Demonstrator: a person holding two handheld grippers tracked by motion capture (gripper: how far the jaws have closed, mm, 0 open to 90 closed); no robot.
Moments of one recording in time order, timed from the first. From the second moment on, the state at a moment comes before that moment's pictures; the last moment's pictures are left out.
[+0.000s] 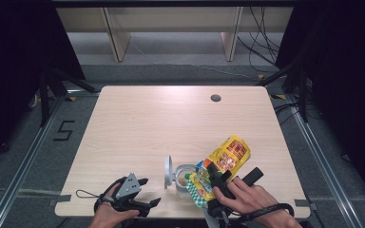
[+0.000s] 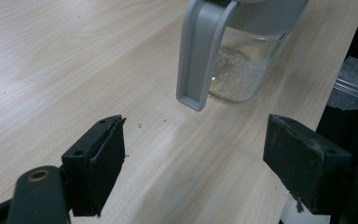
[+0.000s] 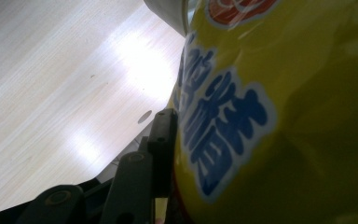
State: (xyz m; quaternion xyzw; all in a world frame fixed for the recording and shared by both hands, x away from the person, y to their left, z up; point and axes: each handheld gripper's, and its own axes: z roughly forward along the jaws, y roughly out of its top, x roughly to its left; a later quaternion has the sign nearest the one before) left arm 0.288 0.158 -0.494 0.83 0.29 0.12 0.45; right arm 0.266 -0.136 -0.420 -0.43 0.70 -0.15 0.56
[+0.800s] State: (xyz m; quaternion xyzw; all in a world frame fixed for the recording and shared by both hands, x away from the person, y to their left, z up) left arm 0.288 0.157 -0.494 0.83 0.29 0.12 0.45; right arm 0.268 -0.133 -0.418 -0.43 0.69 -0.15 0.56
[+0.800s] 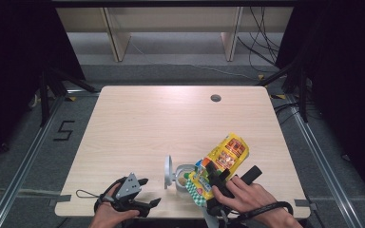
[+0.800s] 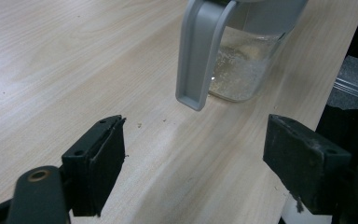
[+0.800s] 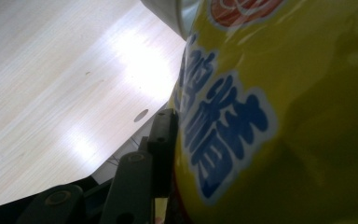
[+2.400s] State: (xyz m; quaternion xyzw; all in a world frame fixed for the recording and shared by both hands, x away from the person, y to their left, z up) left arm 0.288 0.157 -0.495 0.83 0.29 0.12 0.45; right arm 0.268 -0.135 -0.422 -0.42 0.70 -0.15 0.56
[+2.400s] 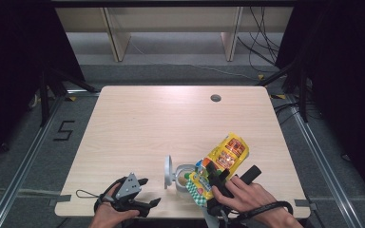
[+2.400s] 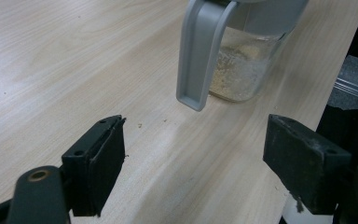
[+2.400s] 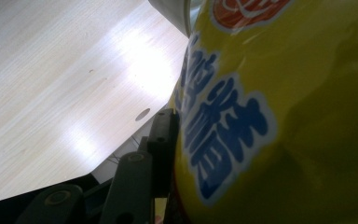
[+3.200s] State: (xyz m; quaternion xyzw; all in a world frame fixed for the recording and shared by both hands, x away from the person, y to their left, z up) left arm 0.288 0.157 -0.495 0.83 0.29 0.12 0.45; right arm 0.267 -0.138 -0.421 -0.42 0.70 -0.15 0.56
